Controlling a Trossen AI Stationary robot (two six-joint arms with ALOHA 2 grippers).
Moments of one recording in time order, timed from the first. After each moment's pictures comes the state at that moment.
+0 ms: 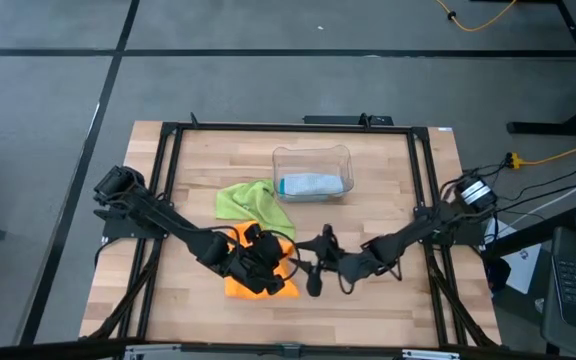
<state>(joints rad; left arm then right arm) -0.50 1.72 1.23 -0.38 -0.64 -0.79 0.51 1.78 0.88 0.59 0.71 0.42</state>
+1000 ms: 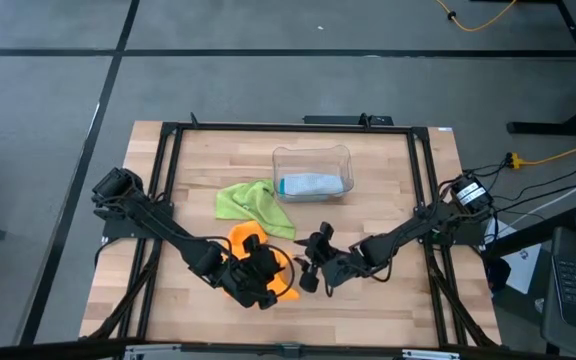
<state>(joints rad) -0.57 1.72 1.23 -0.35 -0.64 -0.75 0.49 1.81 1.00 0.21 0.71 0.47</state>
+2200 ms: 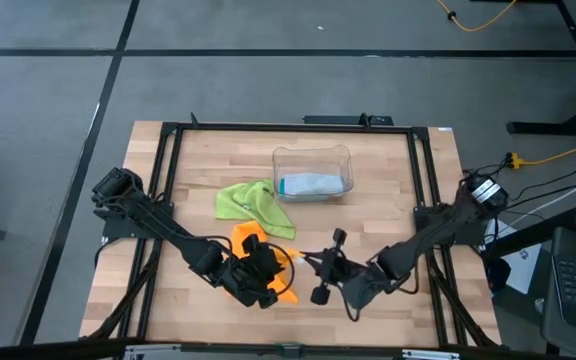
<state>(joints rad) -0.57 1.72 1.24 -0.36 -0.62 -0.81 0.63 1.70 1.13 0.06 0.96 0.23</state>
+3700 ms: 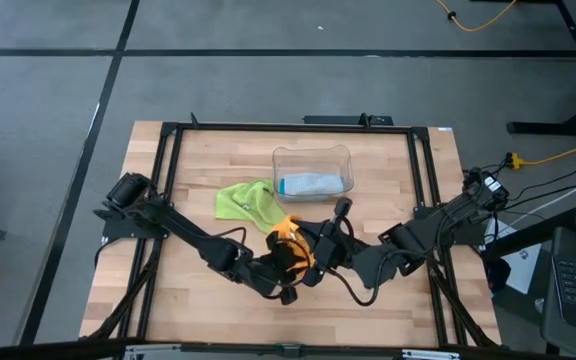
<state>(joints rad) -0.50 1.83 1.23 0.05 -0.63 -0.54 0.57 1.69 1.66 -0.21 1.05 -0.27</state>
